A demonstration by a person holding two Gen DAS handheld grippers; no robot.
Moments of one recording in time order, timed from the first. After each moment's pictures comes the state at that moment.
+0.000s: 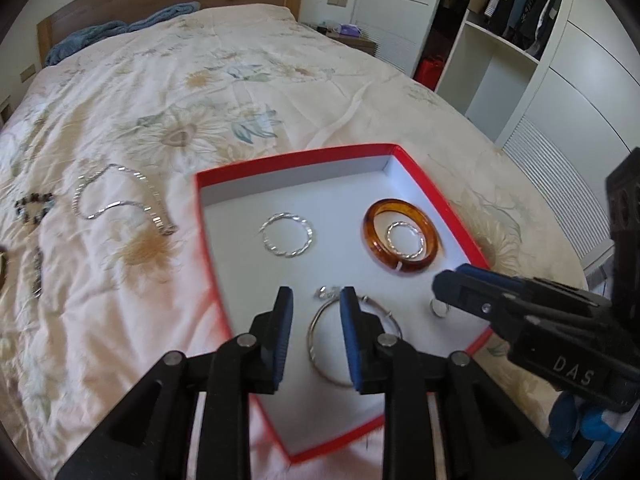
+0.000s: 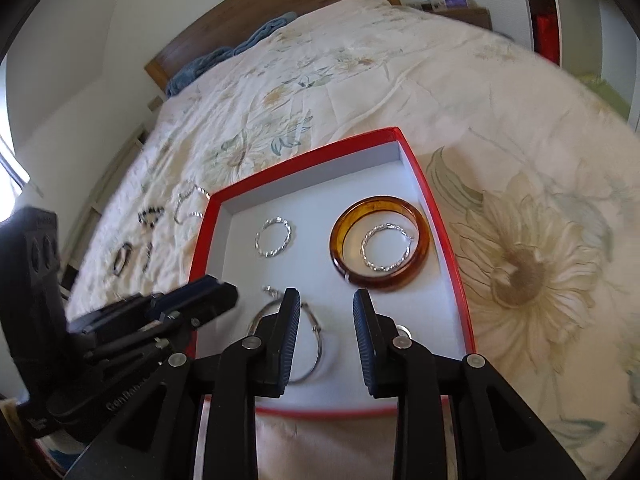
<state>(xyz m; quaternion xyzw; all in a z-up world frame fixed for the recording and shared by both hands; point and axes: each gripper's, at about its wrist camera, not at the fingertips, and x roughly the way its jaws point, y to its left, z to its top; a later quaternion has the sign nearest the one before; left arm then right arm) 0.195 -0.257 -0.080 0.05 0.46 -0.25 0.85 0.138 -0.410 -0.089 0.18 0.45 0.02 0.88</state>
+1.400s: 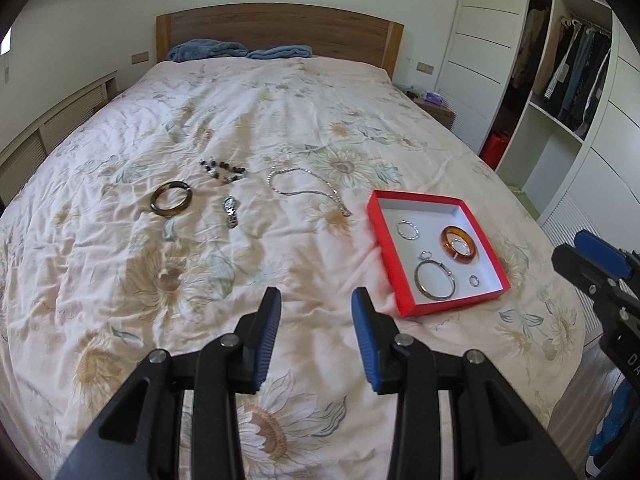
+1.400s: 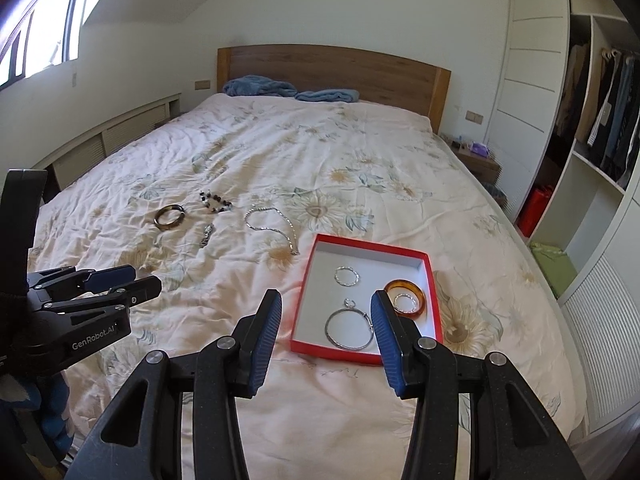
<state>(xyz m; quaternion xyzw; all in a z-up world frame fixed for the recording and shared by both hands) 0.061 -0.073 0.014 -0.03 0.40 -0.11 0.91 0.003 -0.252 0.058 -0.06 0.33 0.01 0.94</state>
